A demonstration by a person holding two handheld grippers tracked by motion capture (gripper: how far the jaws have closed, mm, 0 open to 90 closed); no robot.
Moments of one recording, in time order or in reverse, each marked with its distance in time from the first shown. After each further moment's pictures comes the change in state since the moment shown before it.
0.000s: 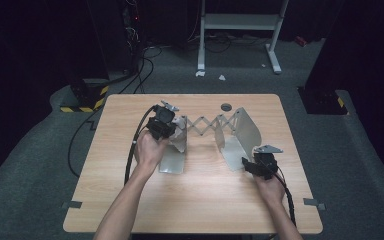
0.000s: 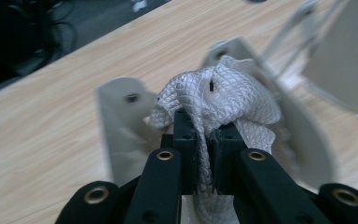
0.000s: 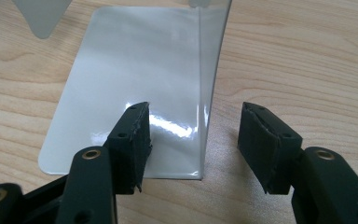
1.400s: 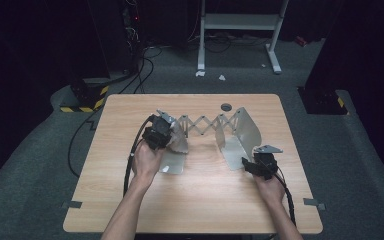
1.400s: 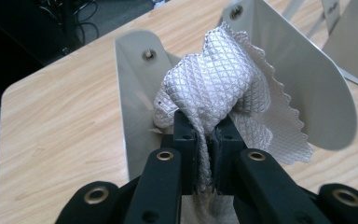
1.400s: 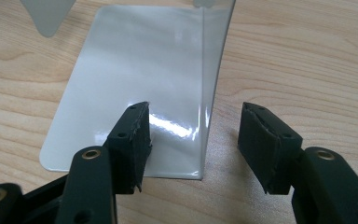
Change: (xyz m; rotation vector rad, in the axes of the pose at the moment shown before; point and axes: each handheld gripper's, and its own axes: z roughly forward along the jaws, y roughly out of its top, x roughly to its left) left arm -0.003 -0.030 -0.009 0.024 0.130 0.015; right arm 0.000 0.000 0.000 0.000 -0.002 -0.003
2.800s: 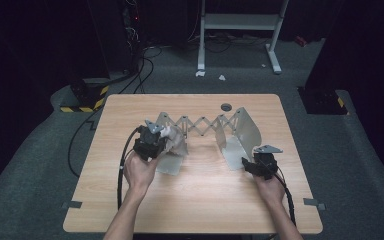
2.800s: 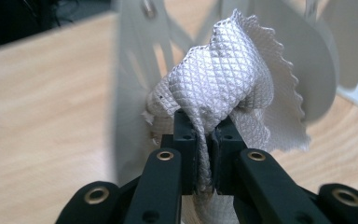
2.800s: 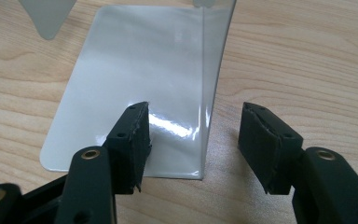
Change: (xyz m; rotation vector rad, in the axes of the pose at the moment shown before) left arm 0.016 -0.025 -0.014 -0.083 -0.080 -0.120; right arm 0.000 0.000 0.000 0.000 0.002 0.000
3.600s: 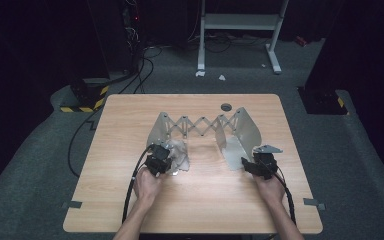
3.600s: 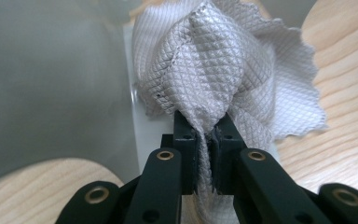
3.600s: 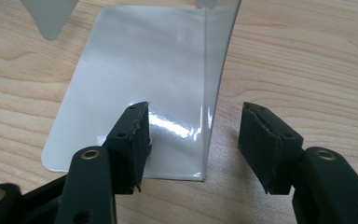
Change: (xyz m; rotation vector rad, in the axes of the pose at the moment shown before) left arm -0.026 -0.062 0.070 0.196 -0.051 0.020; right arm 0.000 0.000 0.001 -0.001 0.006 -0.008
